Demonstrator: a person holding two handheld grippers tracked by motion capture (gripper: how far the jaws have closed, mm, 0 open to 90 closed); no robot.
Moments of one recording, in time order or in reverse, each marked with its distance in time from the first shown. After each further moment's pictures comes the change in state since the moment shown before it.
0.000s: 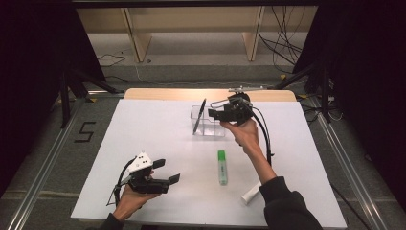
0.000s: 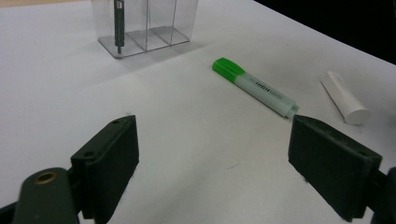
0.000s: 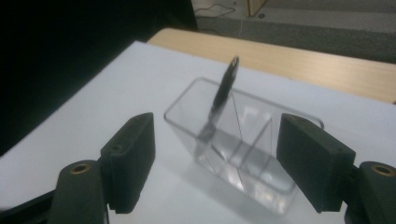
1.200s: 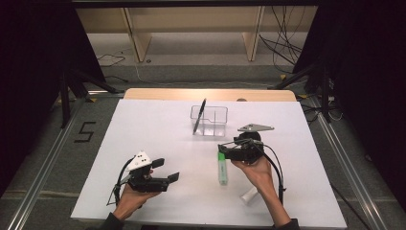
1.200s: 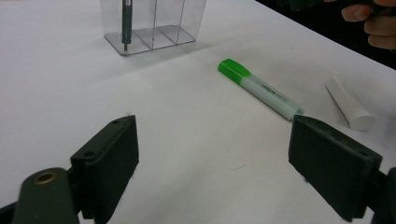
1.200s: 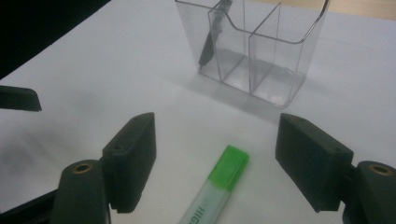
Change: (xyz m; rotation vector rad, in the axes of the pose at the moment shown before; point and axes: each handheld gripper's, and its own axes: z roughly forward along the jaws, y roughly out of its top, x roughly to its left) left arm 0.004 0.000 0.001 -0.002 0.006 -0.035; right arm 0.018 -0.093 -0.039 0.058 -0.043 -0.045
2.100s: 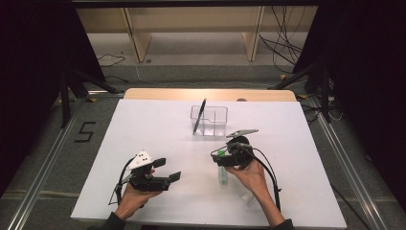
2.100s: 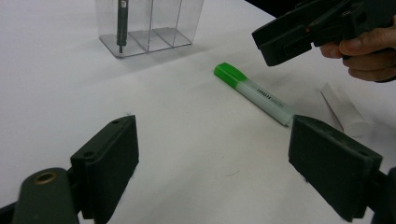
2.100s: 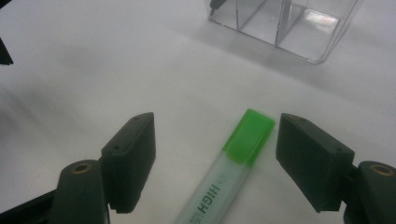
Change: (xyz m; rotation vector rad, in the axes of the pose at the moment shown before) left arm -0.001 0.001 0.003 -0.005 -0.013 -0.013; right arm 0.008 -0.012 0.032 0.169 0.008 -0.015
